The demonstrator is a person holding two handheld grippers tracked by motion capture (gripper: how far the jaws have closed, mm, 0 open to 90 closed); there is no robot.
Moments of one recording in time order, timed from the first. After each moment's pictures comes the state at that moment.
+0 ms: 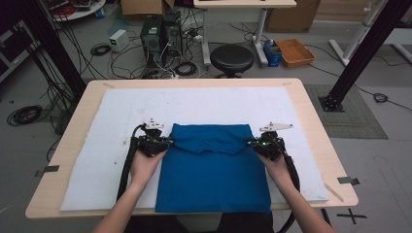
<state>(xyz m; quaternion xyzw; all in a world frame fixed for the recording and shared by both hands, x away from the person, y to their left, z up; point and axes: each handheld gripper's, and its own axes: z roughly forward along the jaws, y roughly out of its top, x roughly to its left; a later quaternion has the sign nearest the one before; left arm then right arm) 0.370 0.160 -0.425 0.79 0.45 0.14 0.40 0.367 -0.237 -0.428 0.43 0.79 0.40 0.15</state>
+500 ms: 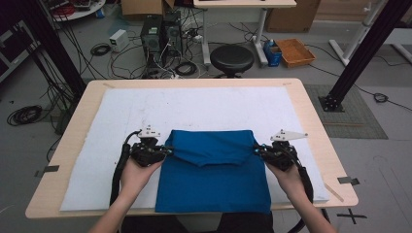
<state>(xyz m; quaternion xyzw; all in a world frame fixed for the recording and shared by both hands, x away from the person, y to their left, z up) 0.325 0.164 -0.402 0.81 0.40 0.10 0.41 0.320 -0.255 -0.405 0.41 0.79 0.43 0.15</state>
